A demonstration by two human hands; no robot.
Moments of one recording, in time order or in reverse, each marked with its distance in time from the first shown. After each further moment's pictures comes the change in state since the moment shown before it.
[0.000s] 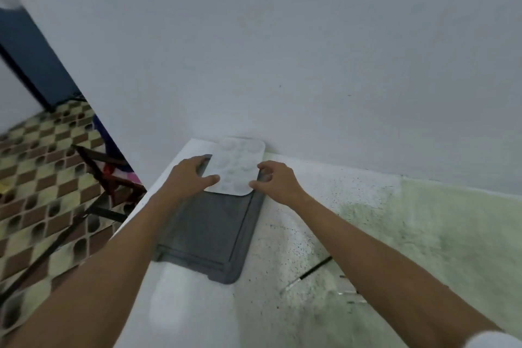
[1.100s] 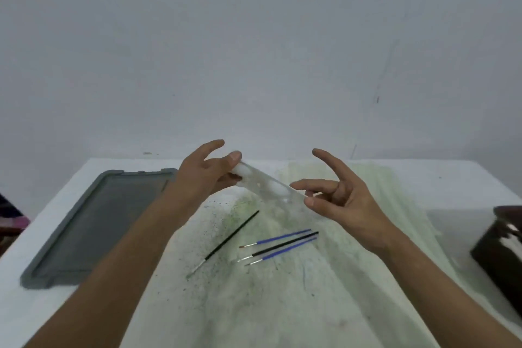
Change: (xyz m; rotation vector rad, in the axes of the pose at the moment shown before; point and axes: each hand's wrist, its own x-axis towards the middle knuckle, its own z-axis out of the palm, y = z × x) left_hand -0.136 0.206 0.048 -1.042 -0.370 0.217; right_hand -0.283 0.029 -0.190 0.444 0.262 -0.201
